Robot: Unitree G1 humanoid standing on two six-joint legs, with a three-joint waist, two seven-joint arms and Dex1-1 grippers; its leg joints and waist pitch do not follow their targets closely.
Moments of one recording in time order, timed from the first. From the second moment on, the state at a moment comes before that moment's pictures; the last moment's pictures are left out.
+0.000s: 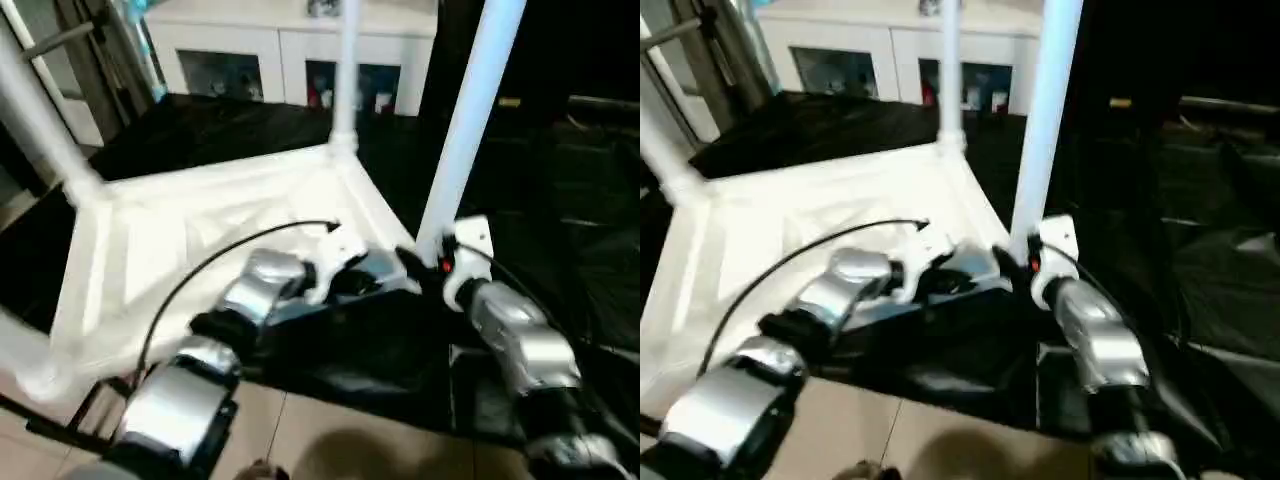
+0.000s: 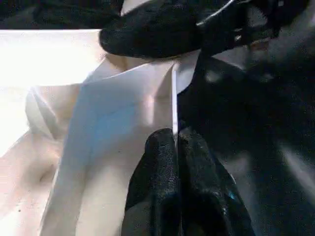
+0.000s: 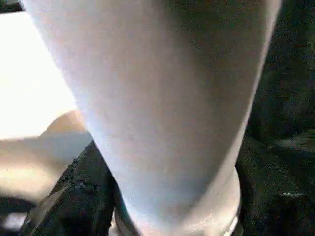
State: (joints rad) left arm -0.84 0.01 -0.21 1.03 0.12 0.00 -0.87; right arm -0.43 -0.14 -0.07 0.42 0.13 0.32 0.29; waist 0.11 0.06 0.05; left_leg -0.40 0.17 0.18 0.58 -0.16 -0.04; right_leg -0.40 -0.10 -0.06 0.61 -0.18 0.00
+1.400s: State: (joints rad) left arm -0.72 0.18 -0.26 0.86 0.06 -0.11 -1.35; right arm -0.23 -0.46 0.06 0.17 0.27 0.34 1.01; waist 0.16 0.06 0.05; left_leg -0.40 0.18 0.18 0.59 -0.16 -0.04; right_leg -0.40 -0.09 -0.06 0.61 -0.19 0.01
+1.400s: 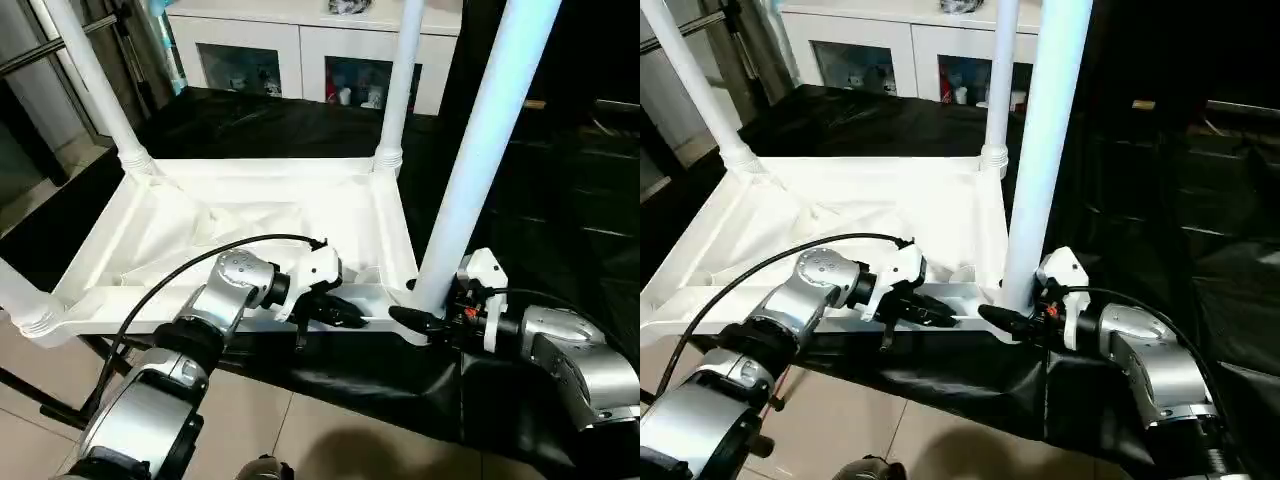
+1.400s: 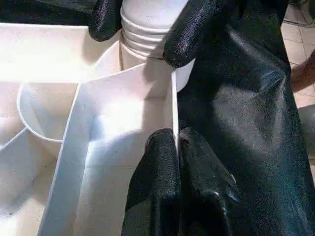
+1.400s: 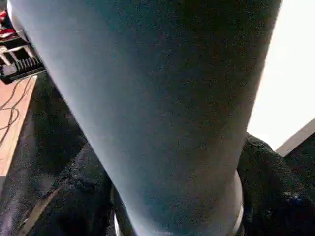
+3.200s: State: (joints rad) left arm -0.76 0.16 -0.27 0.88 0.06 -0.05 -1.37; right arm -0.23 -0.46 0.04 0.20 0.29 0.30 1.03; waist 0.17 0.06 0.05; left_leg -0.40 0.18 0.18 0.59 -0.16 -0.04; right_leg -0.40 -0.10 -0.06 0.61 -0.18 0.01
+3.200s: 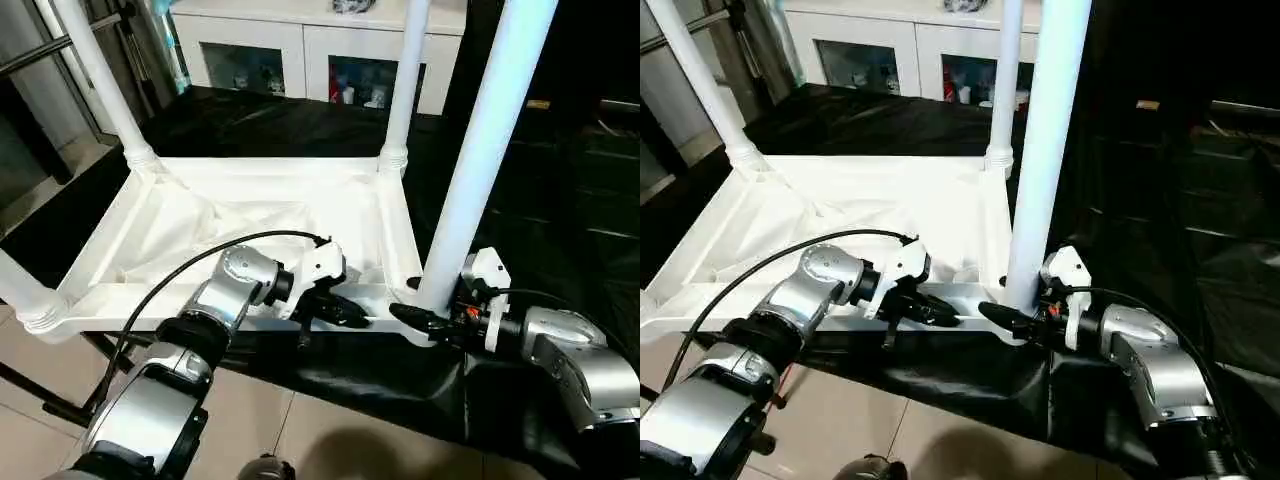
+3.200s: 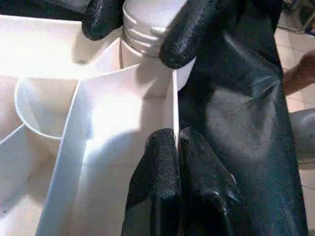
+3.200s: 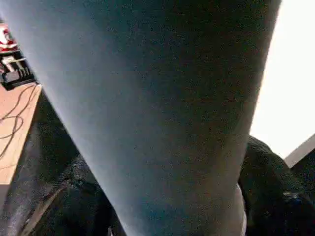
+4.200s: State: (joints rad) left arm -0.87 0.00 -0.22 1.08 0.13 -0.03 -0.87; right arm -0.44 -0.17 -0.07 0.49 0.12 0.20 0.38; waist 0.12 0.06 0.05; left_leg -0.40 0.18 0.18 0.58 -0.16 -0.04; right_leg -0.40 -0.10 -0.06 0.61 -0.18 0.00
